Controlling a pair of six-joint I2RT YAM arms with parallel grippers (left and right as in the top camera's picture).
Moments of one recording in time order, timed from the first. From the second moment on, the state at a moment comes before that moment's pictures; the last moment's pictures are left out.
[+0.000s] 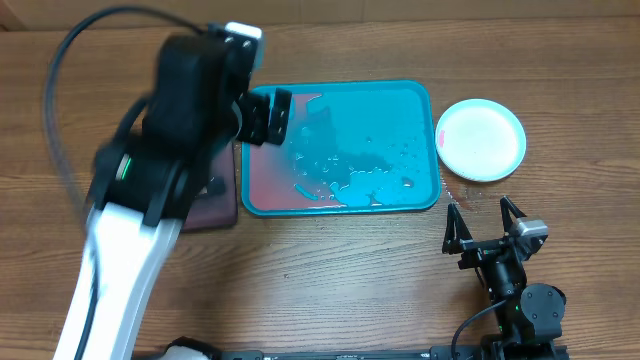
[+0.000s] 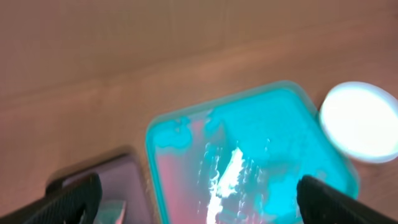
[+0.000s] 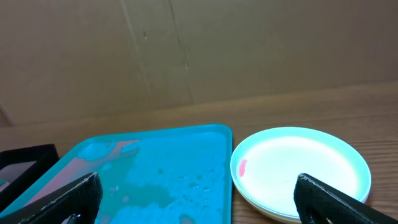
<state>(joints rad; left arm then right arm) -0.33 1.28 1.59 -0.85 -0.03 -0.04 0.07 0.01 0.02 -0.02 -0.11 0.21</state>
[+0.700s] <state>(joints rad) -0.21 0.28 0.18 0.03 0.11 -0.03 0.07 0.01 0.02 -0.02 -0.11 0.21</state>
